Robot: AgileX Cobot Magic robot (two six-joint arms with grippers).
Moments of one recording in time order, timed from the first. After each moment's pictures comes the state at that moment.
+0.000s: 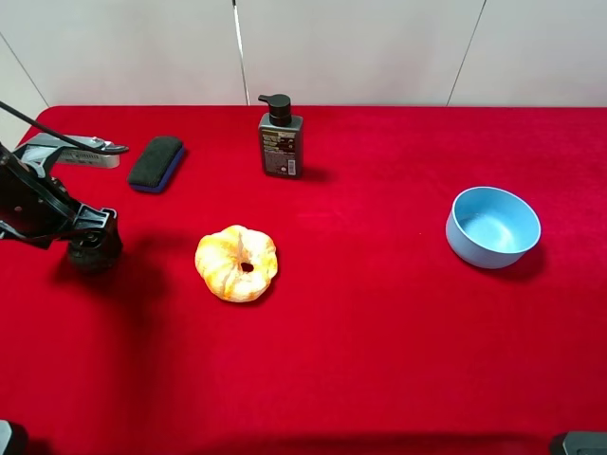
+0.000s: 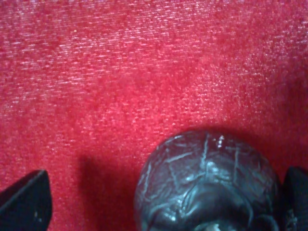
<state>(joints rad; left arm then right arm) -0.06 1.68 -0.62 -0.06 0.31 0.15 0.00 -0.01 -0.50 0.04 1.02 0.02</state>
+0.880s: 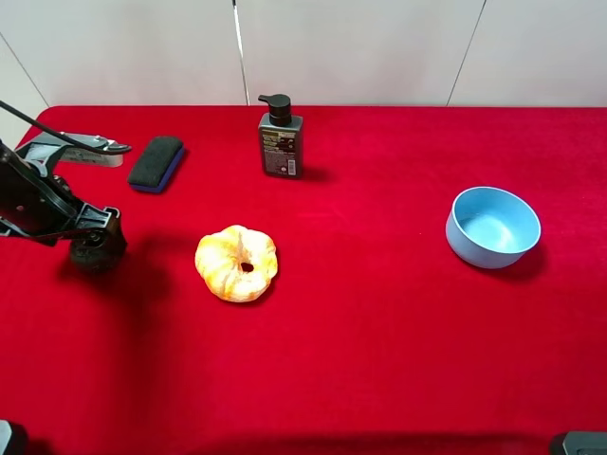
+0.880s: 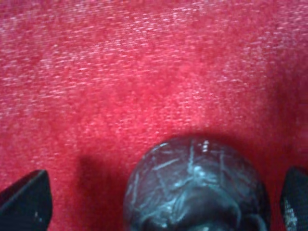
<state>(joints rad) -0.06 1.68 -0.62 -0.15 0.30 0.27 0.00 -0.01 -0.50 0.04 1.02 0.02</state>
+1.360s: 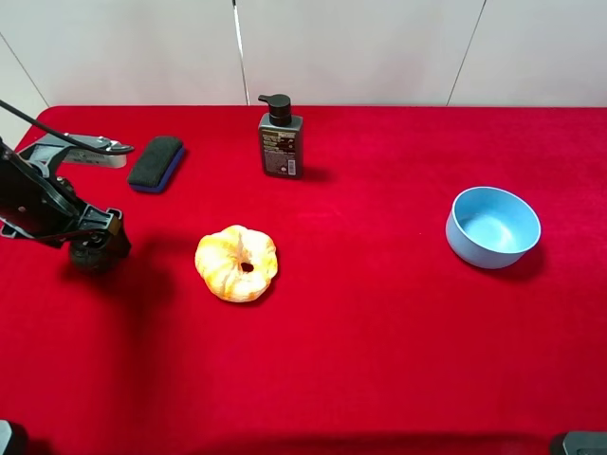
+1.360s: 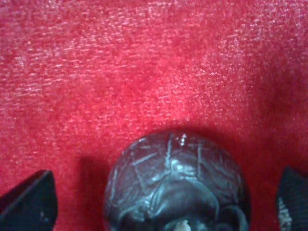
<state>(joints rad) -0.06 1.68 -0.62 -0.21 0.32 0.34 0.00 -0.01 -0.50 0.04 1.02 0.02</state>
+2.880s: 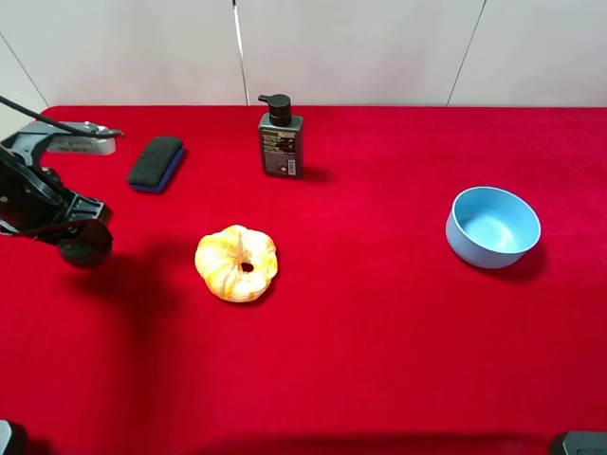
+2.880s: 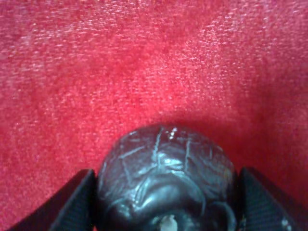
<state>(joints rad) -0.06 1.56 -0.62 -0.21 0.42 0.28 0.00 -0.01 -0.50 0.04 1.02 0.02</state>
